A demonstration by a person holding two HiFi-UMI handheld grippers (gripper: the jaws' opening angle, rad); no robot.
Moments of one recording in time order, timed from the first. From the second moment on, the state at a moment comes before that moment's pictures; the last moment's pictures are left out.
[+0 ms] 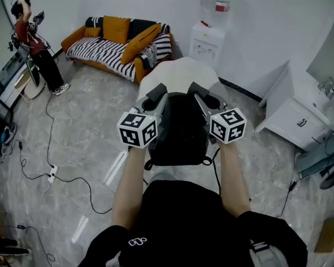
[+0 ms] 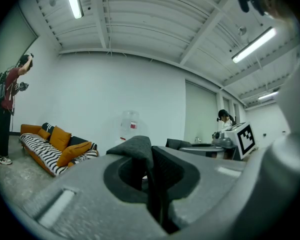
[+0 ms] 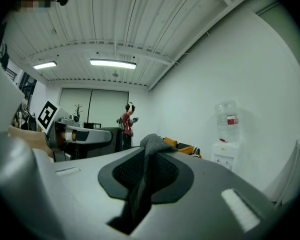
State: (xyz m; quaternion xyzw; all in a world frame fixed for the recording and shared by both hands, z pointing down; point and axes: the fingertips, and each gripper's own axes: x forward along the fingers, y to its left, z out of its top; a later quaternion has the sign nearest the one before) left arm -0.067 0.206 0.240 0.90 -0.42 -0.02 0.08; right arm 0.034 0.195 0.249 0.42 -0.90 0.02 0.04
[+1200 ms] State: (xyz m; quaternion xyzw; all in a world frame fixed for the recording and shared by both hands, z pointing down) left arm -0.085 -0.061 0.260 0.92 -0.38 -0.02 0.12; right arm 0.016 -0.060 0.272 0.45 -0.89 0.09 0.06
